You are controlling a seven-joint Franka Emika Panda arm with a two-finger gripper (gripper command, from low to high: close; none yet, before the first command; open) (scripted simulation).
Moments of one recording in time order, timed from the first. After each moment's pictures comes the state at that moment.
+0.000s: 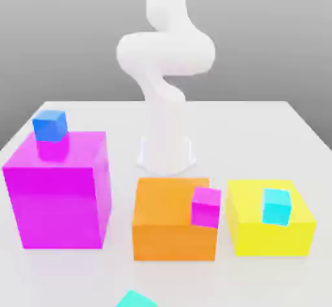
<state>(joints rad) -0.02 -0.71 0.01 -2.30 0.00 2.33 0.83</state>
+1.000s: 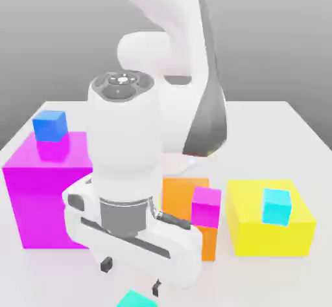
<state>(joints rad) -0.11 0.38 0.01 -2.26 -0.01 2.65 1.23</state>
